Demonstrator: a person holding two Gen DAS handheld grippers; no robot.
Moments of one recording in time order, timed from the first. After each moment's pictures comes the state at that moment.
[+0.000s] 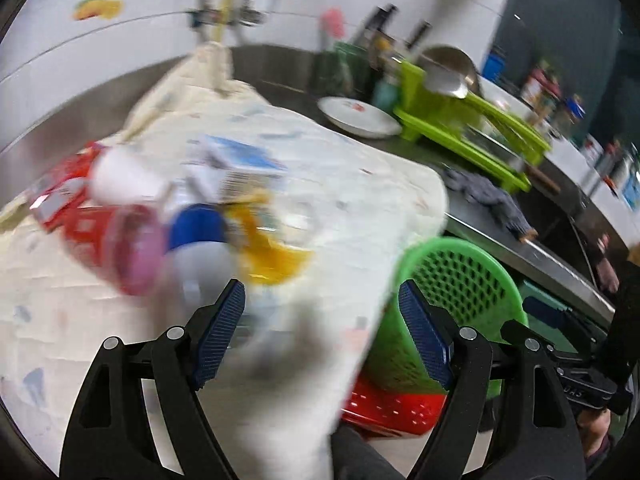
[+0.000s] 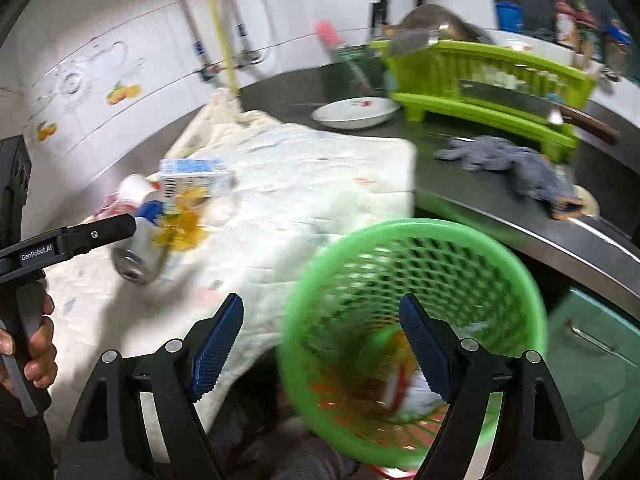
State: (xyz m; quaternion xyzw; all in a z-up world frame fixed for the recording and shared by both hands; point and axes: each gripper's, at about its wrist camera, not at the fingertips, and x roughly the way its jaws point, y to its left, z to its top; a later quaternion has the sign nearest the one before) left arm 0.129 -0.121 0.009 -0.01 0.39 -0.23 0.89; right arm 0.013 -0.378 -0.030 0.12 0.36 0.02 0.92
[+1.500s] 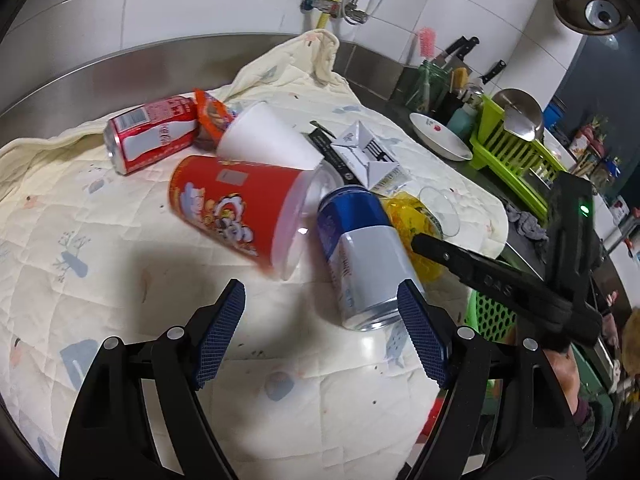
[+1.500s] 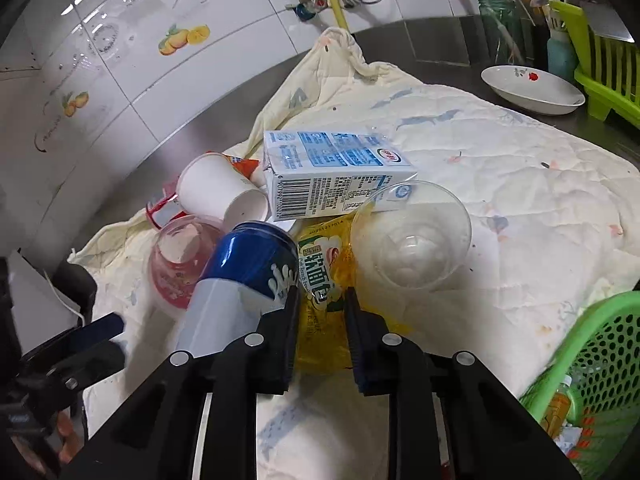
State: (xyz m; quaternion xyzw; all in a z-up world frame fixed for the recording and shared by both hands) left arm 0.151 -0.021 -0.013 -0.09 0.42 -0.17 0.89; right arm 0.172 -0.254 -0.051 0.15 0.40 0.17 0.89
